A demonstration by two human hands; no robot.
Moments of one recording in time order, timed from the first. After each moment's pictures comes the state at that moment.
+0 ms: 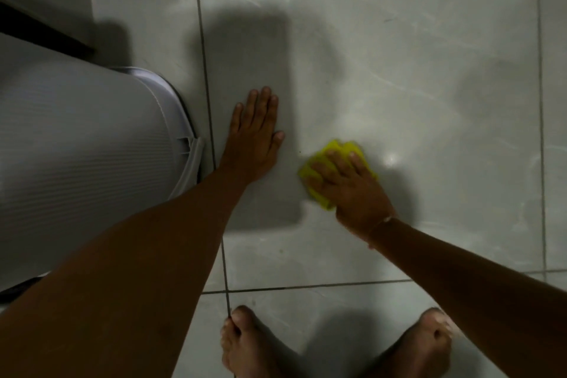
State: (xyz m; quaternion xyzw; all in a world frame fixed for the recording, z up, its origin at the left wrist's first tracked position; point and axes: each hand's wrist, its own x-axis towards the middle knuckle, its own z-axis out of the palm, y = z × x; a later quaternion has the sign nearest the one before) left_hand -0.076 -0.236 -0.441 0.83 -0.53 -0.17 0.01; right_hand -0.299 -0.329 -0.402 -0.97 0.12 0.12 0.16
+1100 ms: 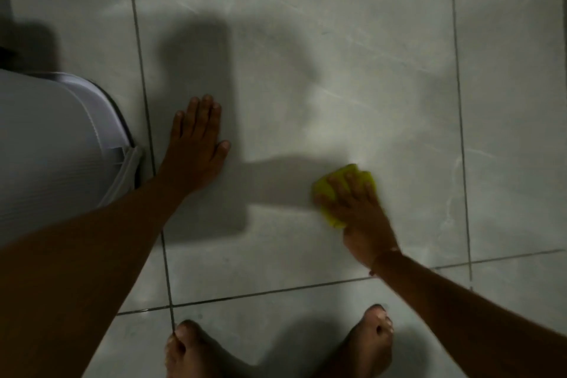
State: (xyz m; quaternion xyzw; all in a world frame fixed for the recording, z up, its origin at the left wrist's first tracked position) left_hand -0.075 -0.237 -0.448 0.83 -0.53 -0.15 -0.01; right_hand -0.408 -0.368 -0.399 -0.94 0.24 0.15 0.19
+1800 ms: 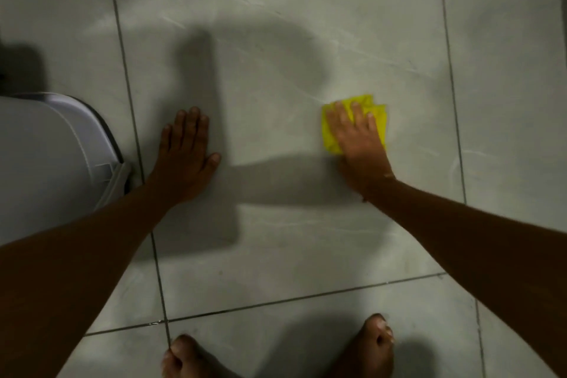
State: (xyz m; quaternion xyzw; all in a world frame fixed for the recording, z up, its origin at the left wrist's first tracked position) left_hand -0.072 -0.238 -0.452 0.83 -0.53 -0.17 -0.05; right_hand -0.336 -0.470 -0.414 -0.92 0.32 0.13 0.18
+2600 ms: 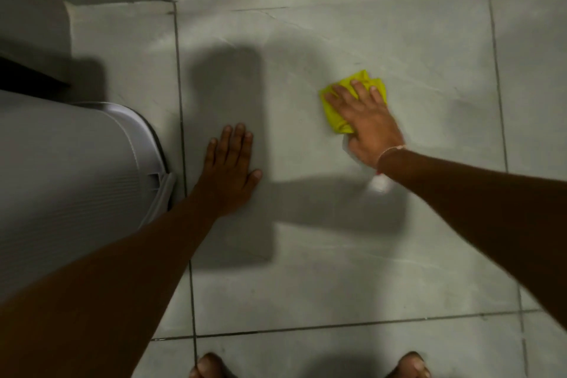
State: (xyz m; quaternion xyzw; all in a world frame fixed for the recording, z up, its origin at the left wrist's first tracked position) left_hand -0.073 -0.242 -0.438 0.83 -0.52 -0.17 -0.04; right_hand -0.239 -0.504 -0.421 -0.96 0.22 0.08 0.15
